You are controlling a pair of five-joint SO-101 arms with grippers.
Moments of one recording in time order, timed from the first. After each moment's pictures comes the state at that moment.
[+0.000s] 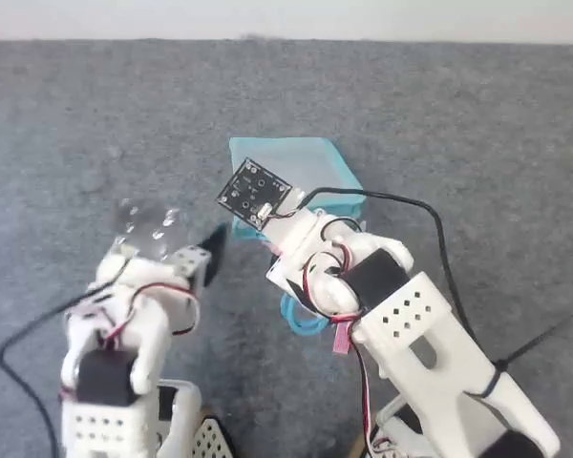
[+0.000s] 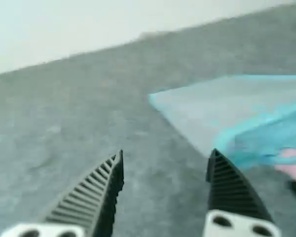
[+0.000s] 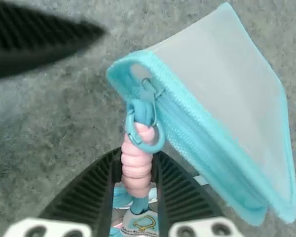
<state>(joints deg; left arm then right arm) -2.6 -80.7 62.6 63.2 -6.0 -41.4 -35.0 32.3 65.1 18.2</state>
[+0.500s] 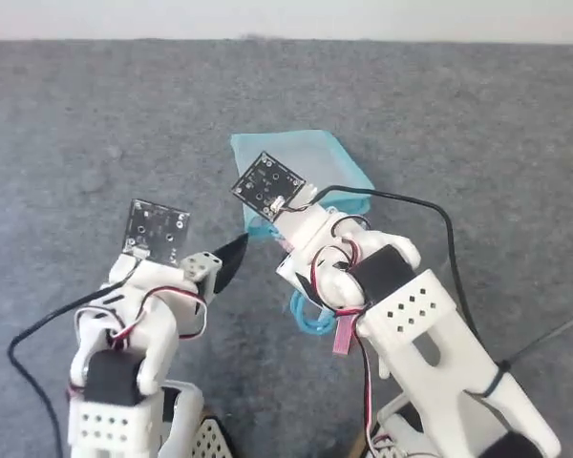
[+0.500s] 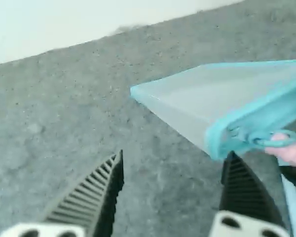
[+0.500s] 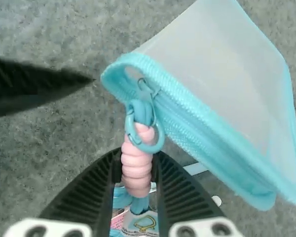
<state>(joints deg) 0.3 -82.4 66.4 61.7 -4.4 -38.3 -35.0 33.3 66.0 17.8</state>
